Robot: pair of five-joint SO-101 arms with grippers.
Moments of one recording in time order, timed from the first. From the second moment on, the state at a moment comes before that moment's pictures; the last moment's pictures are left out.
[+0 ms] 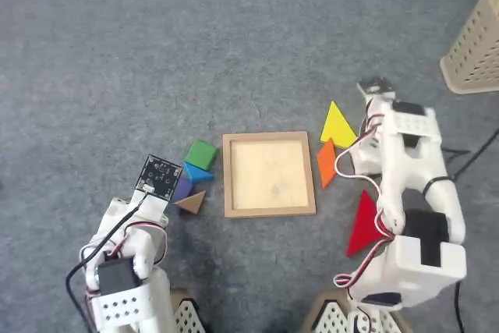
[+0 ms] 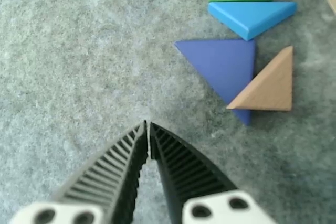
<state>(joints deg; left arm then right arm) -19.4 -103.3 96.8 74.1 -29.0 4.1 6.5 20.6 70.9 16.9</state>
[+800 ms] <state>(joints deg) -19.4 -103.3 96.8 74.1 -29.0 7.5 -10.7 49.9 65.2 30.1</state>
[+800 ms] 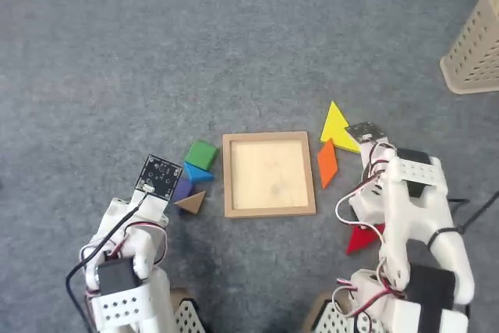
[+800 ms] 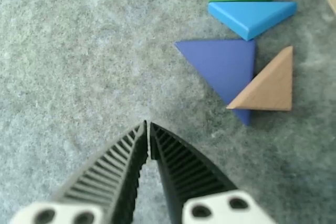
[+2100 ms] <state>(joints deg) -19.4 -103.3 96.8 74.1 -29.0 6.9 -6.7 31.8 66.1 8.0</state>
